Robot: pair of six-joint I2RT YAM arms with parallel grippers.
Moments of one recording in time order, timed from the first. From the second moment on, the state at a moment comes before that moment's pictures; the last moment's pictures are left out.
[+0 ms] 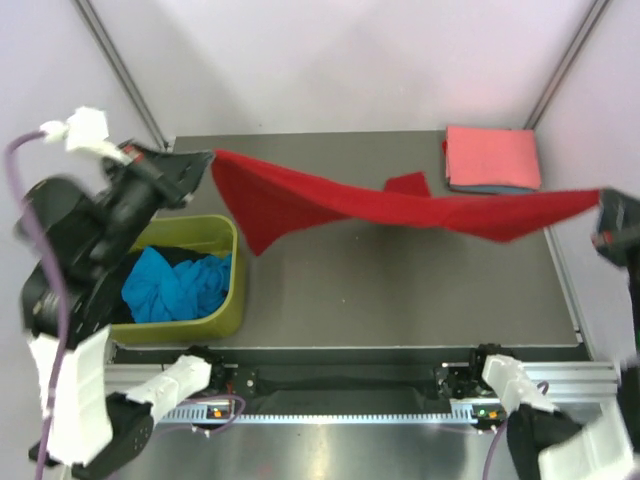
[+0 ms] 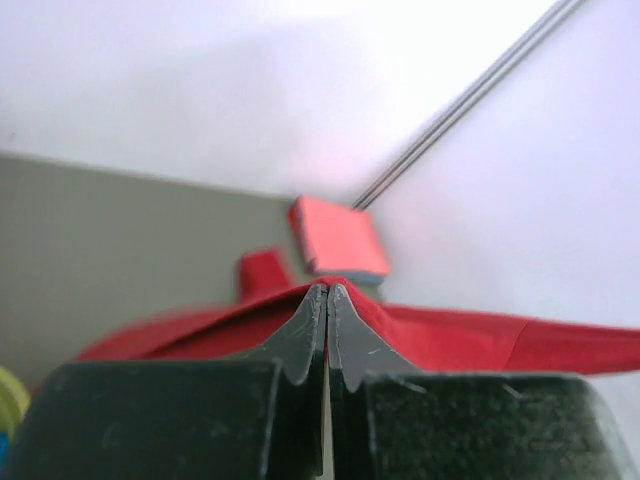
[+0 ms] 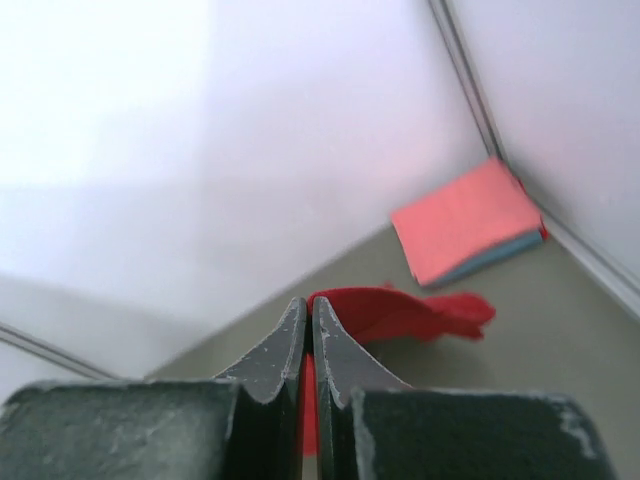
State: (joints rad) left arm -0.30 1.01 1.82 -0.78 0.12 -0.64; right arm -0.20 0.97 2.22 -1.26 0.04 0.56
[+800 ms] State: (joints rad) left arm -0.30 1.48 1.84 -0.56 0.02 -0.55; right arm -0.17 1.48 2.13 -0.61 0.03 0.55
